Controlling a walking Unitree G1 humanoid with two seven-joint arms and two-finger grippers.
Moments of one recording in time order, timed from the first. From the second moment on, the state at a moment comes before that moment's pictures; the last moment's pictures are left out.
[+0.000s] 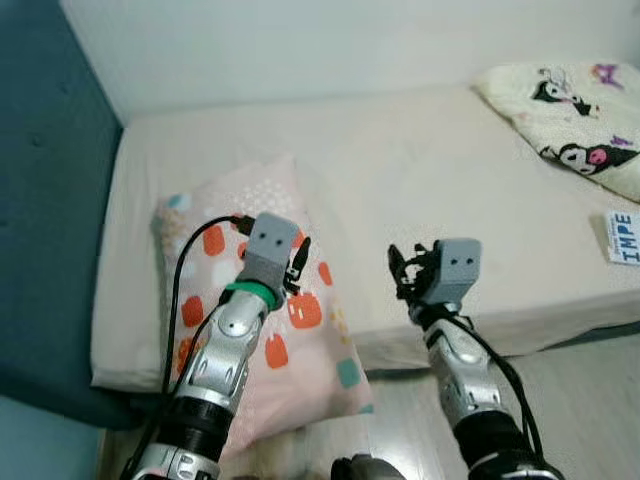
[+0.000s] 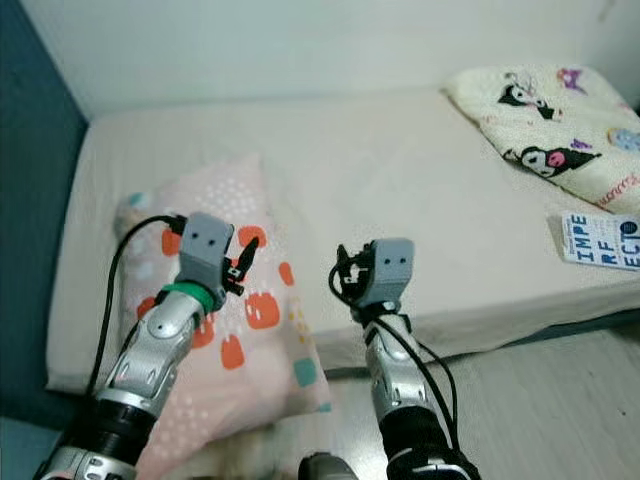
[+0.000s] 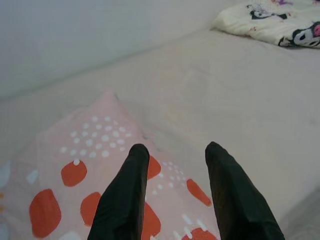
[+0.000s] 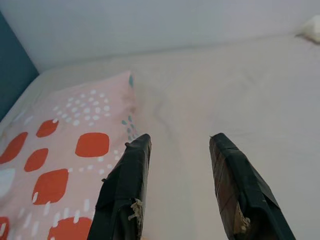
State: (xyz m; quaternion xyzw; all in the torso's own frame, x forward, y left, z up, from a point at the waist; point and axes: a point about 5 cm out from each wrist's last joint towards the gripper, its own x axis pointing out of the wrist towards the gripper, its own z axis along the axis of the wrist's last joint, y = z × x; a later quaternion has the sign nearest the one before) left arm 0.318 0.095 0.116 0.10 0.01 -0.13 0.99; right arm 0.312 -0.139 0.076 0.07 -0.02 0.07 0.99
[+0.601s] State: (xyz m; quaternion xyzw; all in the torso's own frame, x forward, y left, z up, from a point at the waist) left arm 0.316 0.096 0.112 0.10 0.01 -0.13 0.99; right arm 0.310 -0.140 0.073 0.07 -0.02 0.07 0.99
